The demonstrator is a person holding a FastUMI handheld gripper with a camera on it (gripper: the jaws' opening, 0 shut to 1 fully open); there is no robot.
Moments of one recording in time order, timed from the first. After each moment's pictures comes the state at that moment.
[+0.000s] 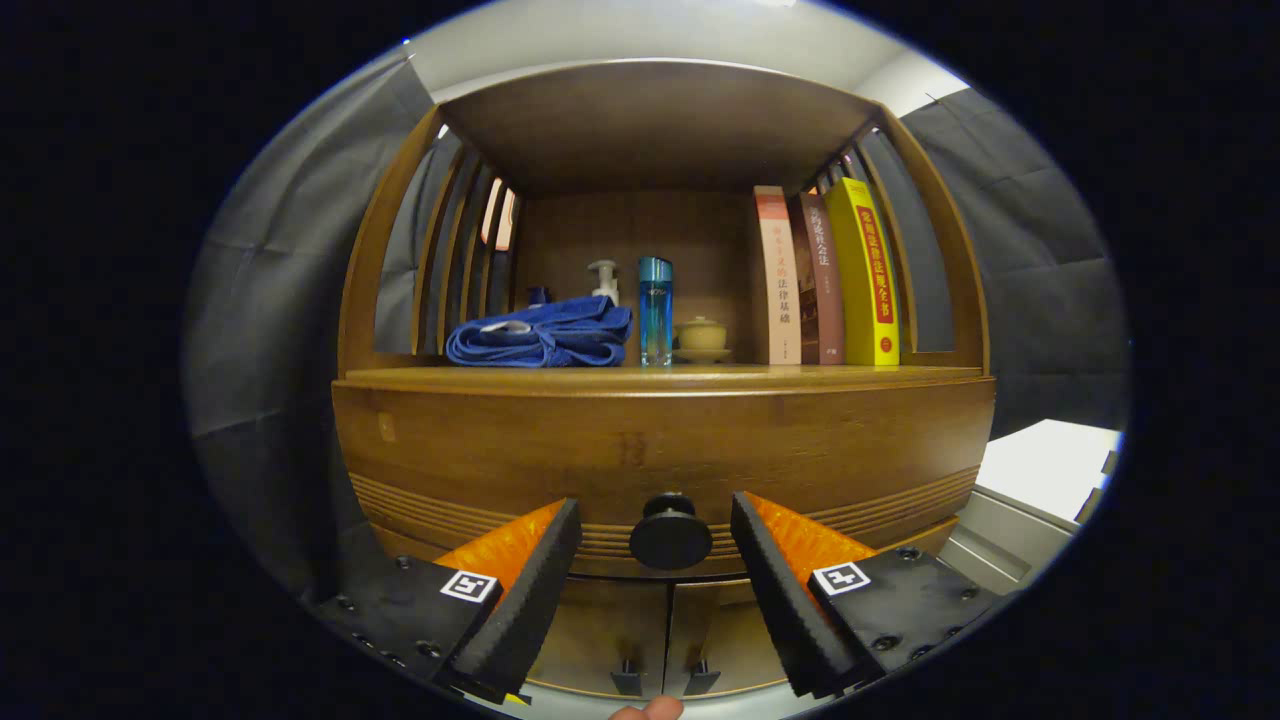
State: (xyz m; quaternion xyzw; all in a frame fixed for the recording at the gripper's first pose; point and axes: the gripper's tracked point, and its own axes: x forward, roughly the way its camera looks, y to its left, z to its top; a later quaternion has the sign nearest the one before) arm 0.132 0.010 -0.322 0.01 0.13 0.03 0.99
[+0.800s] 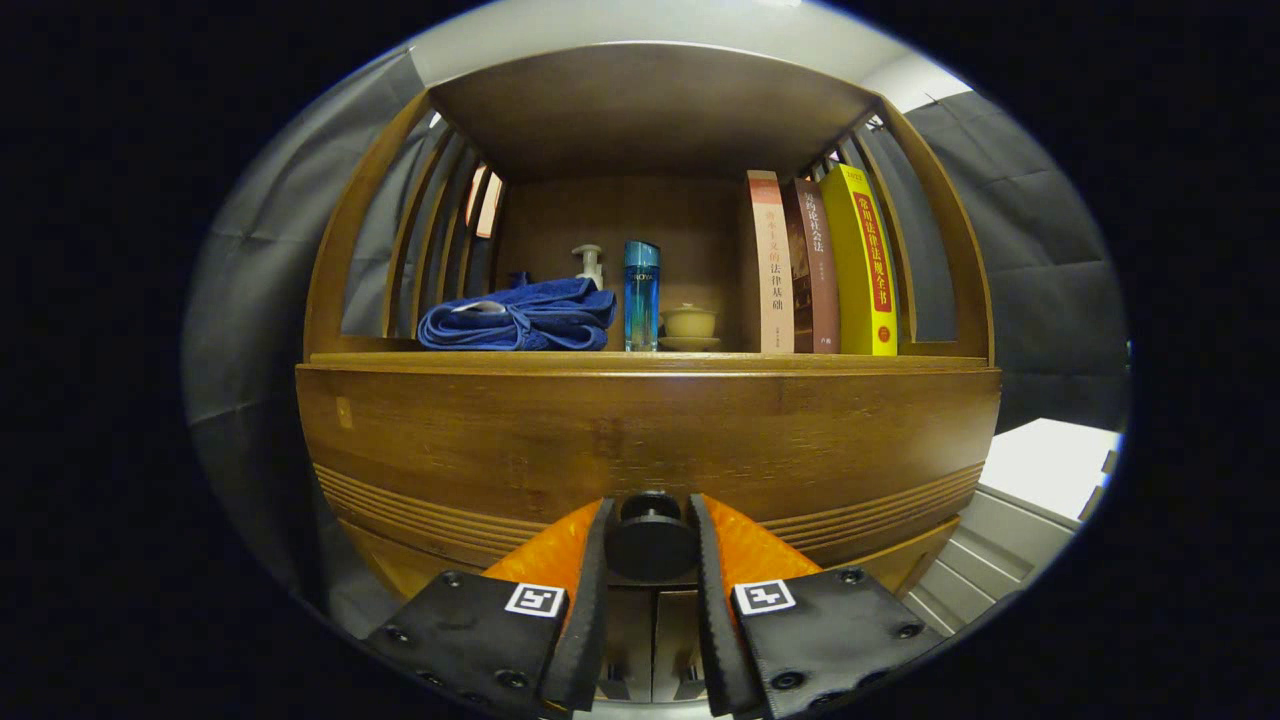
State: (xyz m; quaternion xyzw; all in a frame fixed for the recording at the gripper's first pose) arm 0.151 -0.009 -0.331 0.00 0.13 -0.01 0.99
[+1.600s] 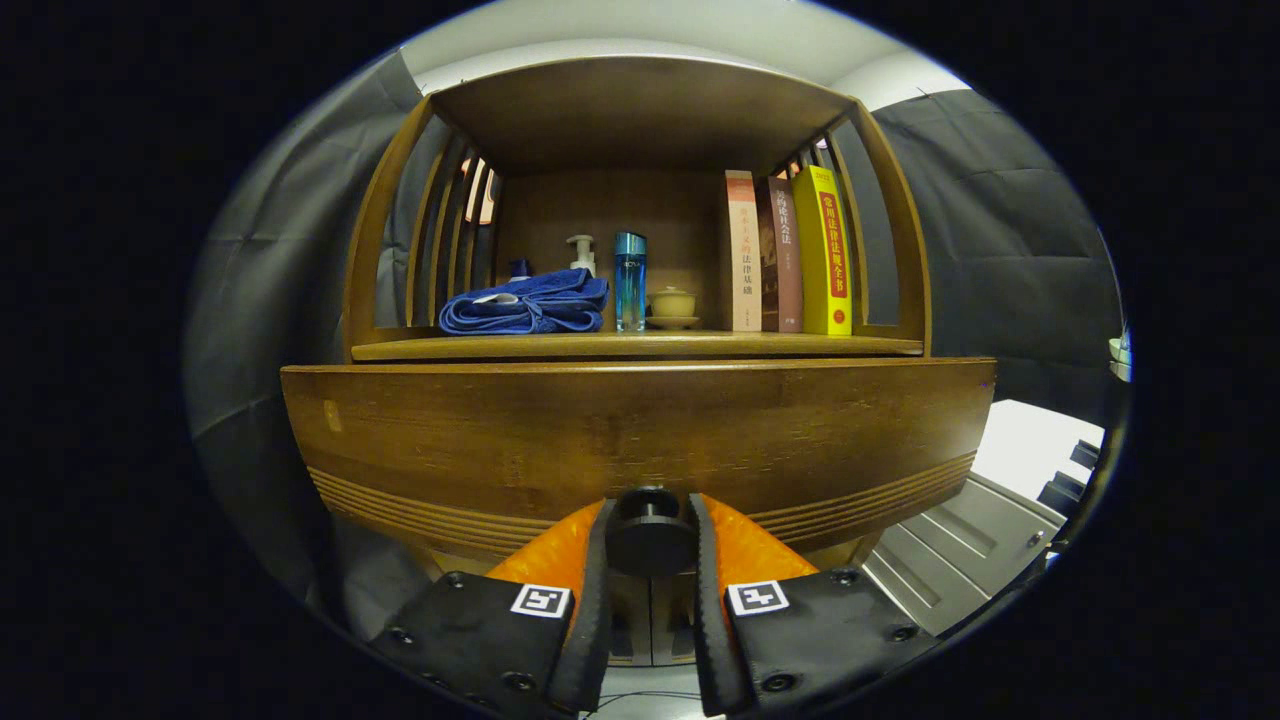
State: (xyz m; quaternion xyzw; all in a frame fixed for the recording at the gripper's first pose) arm 0.079 -0.011 -0.303 0.00 0.14 -0.03 0.99
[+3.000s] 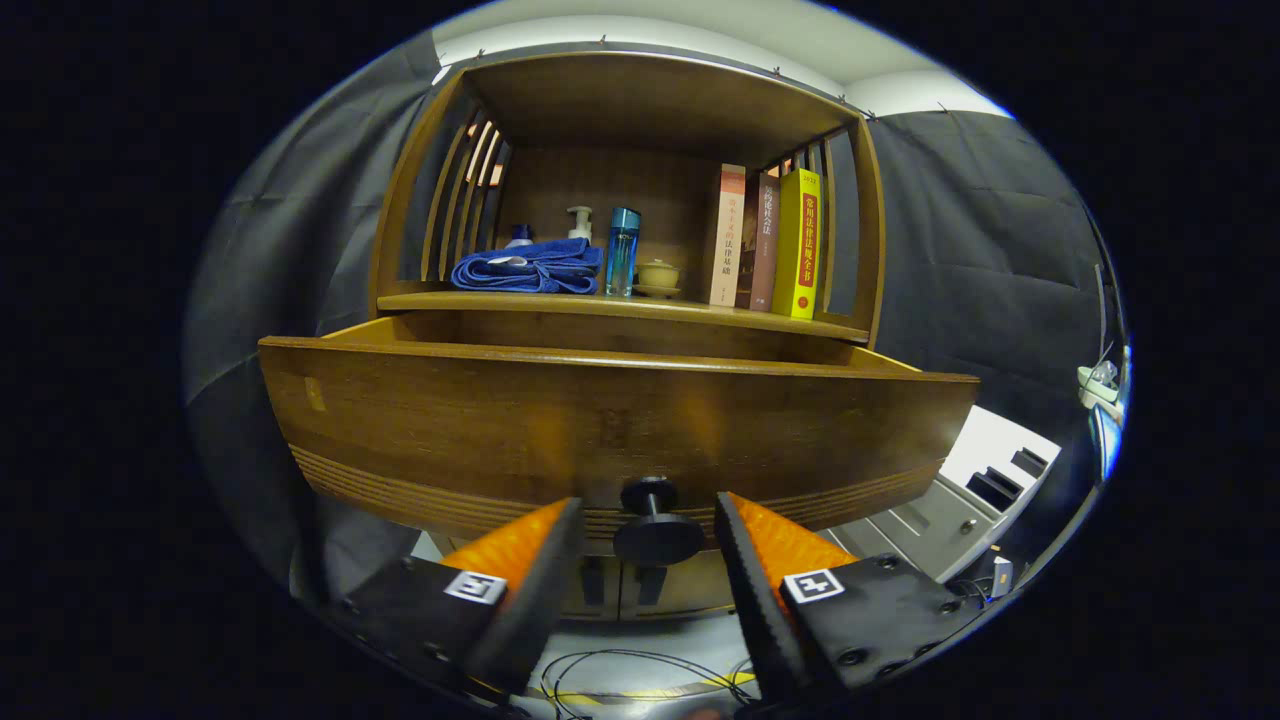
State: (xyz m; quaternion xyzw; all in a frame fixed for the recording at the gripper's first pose) arm 0.006 -0.005 -0.287 -0.04 0.20 -0.06 0.98
